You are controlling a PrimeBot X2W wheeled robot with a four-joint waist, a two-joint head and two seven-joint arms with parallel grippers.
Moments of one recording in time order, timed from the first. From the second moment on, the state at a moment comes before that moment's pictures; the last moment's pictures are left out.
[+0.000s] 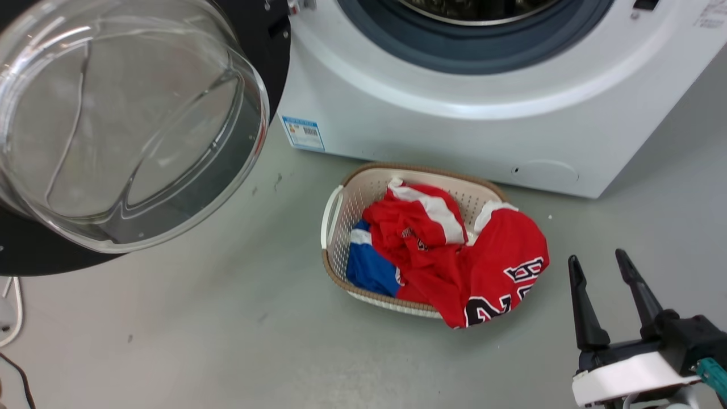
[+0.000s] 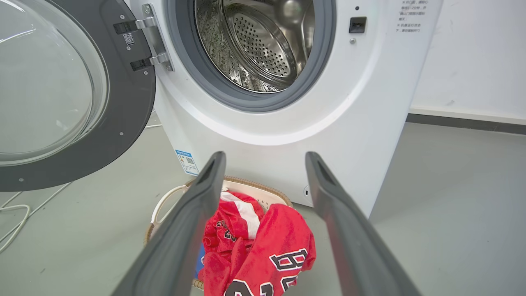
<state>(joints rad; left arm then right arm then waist) -0.37 0.36 0.53 0.48 -0.09 -0.11 -0.27 0.00 -0.09 -0.01 0.05 0.09 0.13 -0.26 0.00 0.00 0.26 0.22</state>
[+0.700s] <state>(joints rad) -0.06 0.14 0.23 0.03 0.02 -0.13 -0.27 0.10 -0.06 -0.01 0.05 0.10 0.13 -0.26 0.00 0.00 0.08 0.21</state>
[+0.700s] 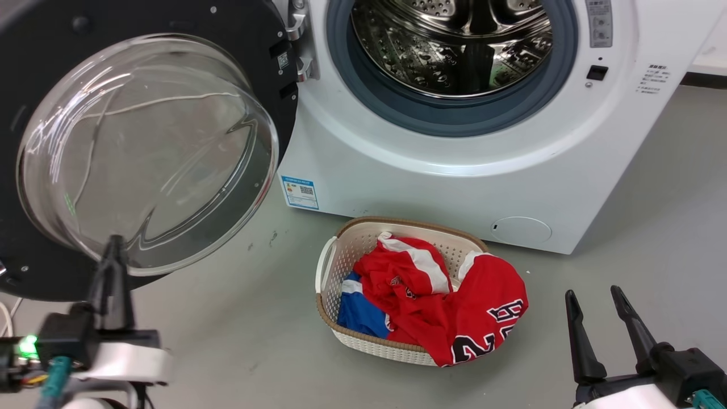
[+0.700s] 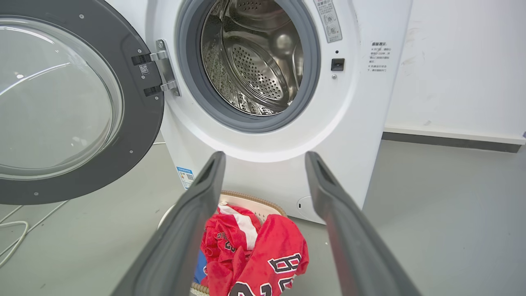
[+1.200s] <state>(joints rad) 0.03 0.08 0.10 -0.01 -0.01 -0.12 -0.27 0.12 -0.05 -0.01 0.01 0.10 0.13 -0.26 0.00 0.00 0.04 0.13</state>
